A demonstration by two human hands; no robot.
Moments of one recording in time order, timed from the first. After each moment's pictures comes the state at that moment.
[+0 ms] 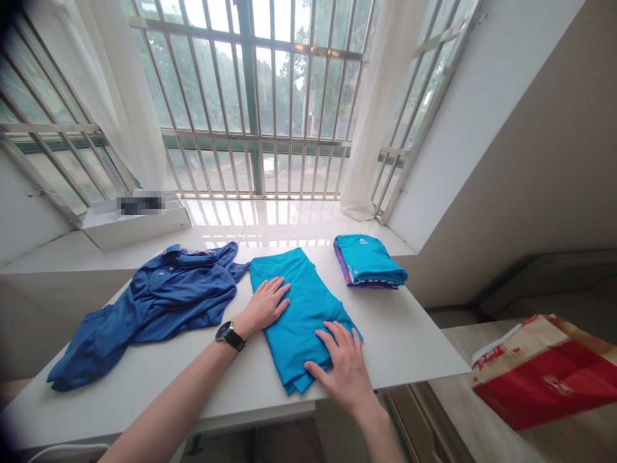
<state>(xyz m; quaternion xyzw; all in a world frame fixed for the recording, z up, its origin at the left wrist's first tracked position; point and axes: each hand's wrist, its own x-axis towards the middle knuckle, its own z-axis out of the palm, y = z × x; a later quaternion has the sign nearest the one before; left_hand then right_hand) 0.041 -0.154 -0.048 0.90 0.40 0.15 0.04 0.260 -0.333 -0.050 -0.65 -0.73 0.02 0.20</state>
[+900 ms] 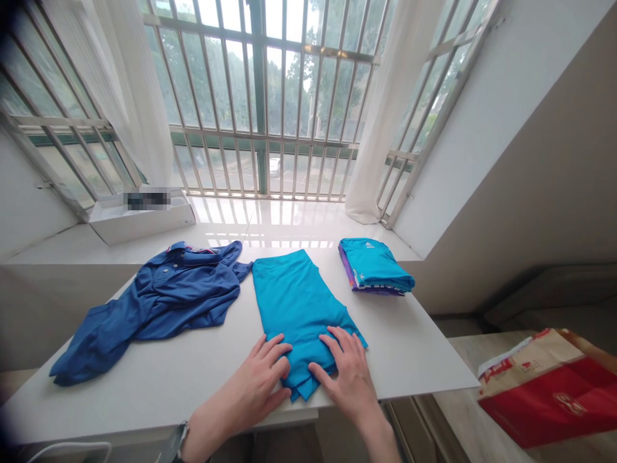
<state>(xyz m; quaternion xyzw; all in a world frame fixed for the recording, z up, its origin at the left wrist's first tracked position) 0.009 -0.293 -0.014 0.93 0.30 0.14 0.18 0.259 -0.331 -0.050 -0.65 -0.73 0.02 0.21</state>
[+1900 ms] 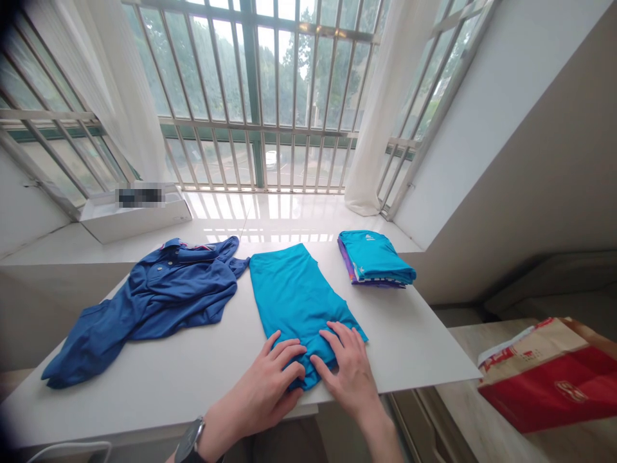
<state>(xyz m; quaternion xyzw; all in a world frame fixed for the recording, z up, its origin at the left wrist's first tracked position) 0.030 -0.299 -0.022 0.93 0.26 0.21 0.18 0.258 -0.332 -0.050 -0.64 -0.73 0.01 0.24</state>
